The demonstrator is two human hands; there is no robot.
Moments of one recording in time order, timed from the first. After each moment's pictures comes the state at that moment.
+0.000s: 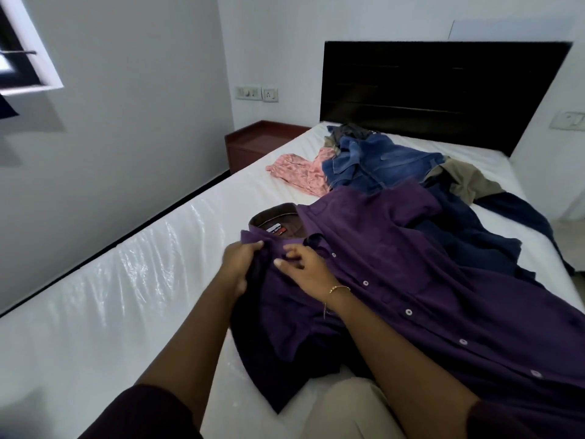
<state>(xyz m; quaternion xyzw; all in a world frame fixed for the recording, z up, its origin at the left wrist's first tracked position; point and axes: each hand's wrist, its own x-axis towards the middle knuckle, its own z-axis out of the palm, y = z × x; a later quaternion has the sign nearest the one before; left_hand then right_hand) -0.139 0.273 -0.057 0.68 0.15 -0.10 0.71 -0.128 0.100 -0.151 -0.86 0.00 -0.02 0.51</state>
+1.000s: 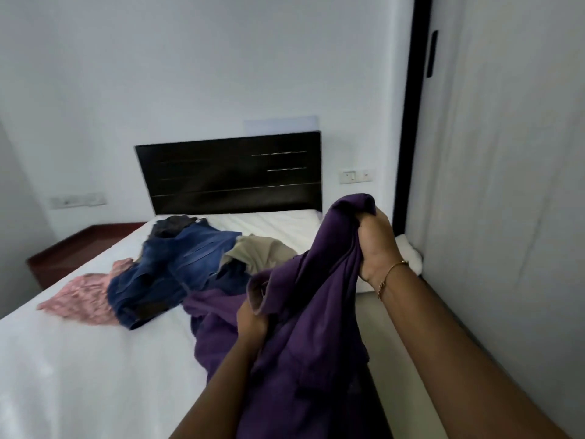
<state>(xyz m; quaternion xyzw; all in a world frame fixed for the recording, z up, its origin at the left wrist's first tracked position) -0.180 -0.194 -0.030 0.81 -0.19 -0.06 0.55 -0.317 -0.394 0.122 -0.53 0.19 -0.37 0.74</state>
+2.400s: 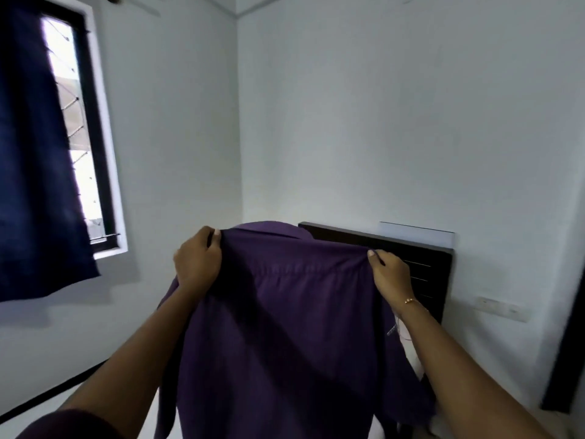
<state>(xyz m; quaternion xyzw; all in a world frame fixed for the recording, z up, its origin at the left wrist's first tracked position) -0.348 -0.024 0.510 0.82 0.06 0.42 0.39 -0.259 -0.416 0.434 -0.85 0.02 -0.29 0.44</state>
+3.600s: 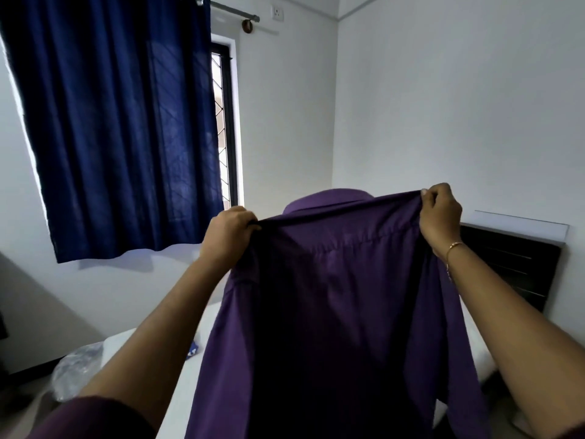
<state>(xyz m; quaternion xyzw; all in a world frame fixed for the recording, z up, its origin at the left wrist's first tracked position) -0.668 0.091 0.526 0.88 -0.03 0.47 0.08 -0.420 -0.313 0.521 -0.75 -0.10 -0.38 0.54</state>
